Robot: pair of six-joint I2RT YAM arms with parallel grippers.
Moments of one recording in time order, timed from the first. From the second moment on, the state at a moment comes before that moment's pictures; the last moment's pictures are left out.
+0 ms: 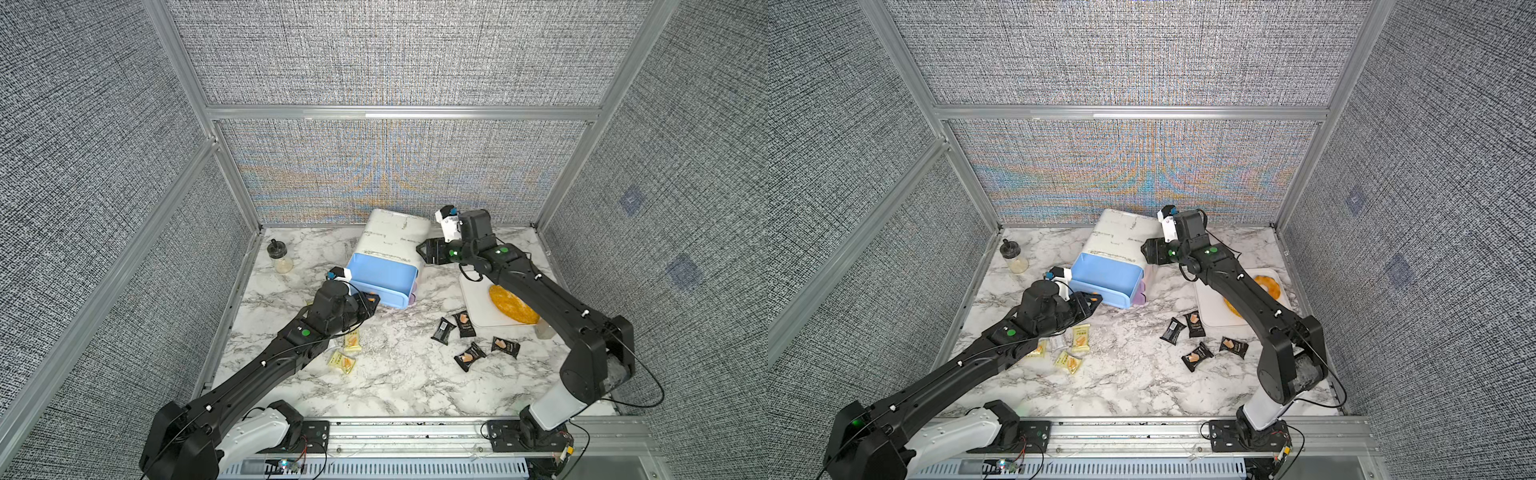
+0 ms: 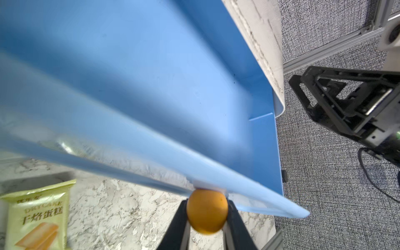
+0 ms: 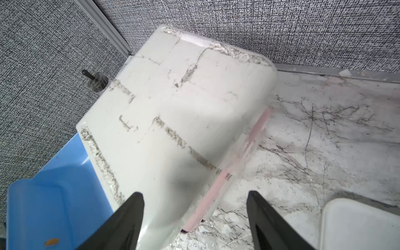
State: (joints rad) left arm -0.64 1.06 0.72 -0.18 0.13 -0.95; right arm 0.44 1.60 1.44 -0.42 -0.20 0.26
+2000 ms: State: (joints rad) left arm -0.65 0.47 0.37 -0.67 0.01 -1.02; right arm 0.78 1.20 0.57 -0.68 0.38 1.05
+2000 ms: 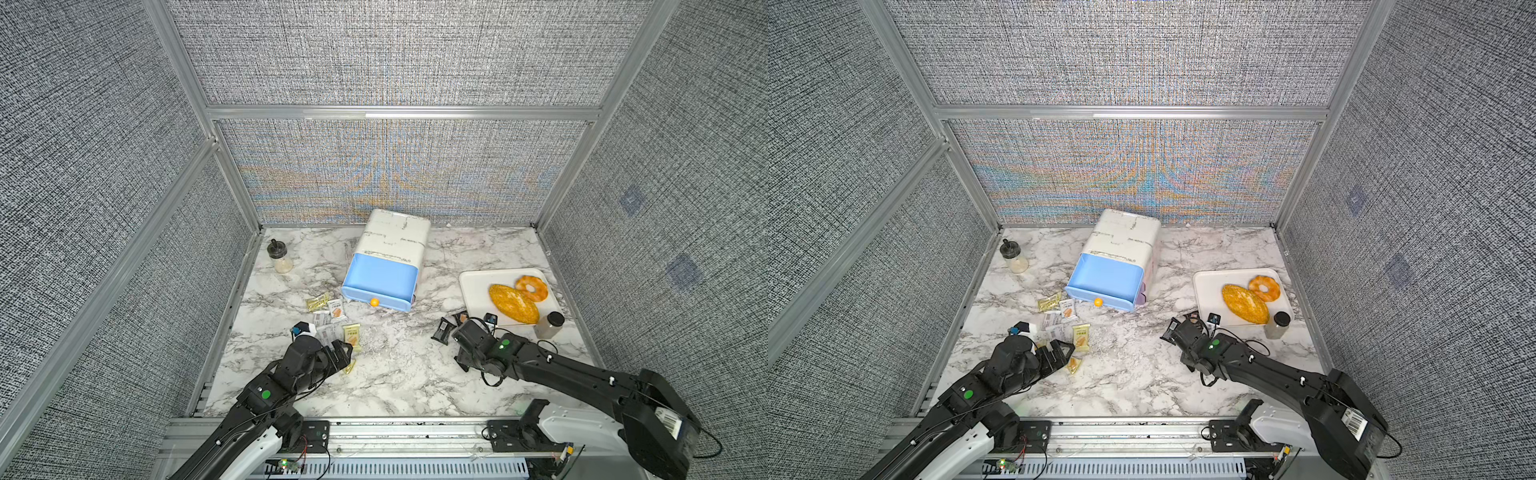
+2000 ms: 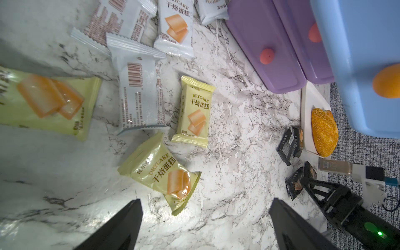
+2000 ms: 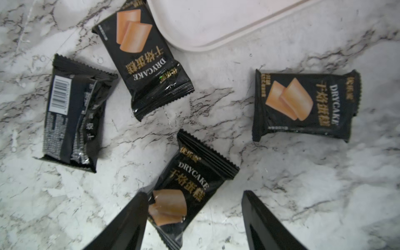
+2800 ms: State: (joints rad) left arm -0.65 0.47 0.37 -0.65 0.00 -1.03; right arm 0.79 1.36 0.61 -0.57 0.39 1.00
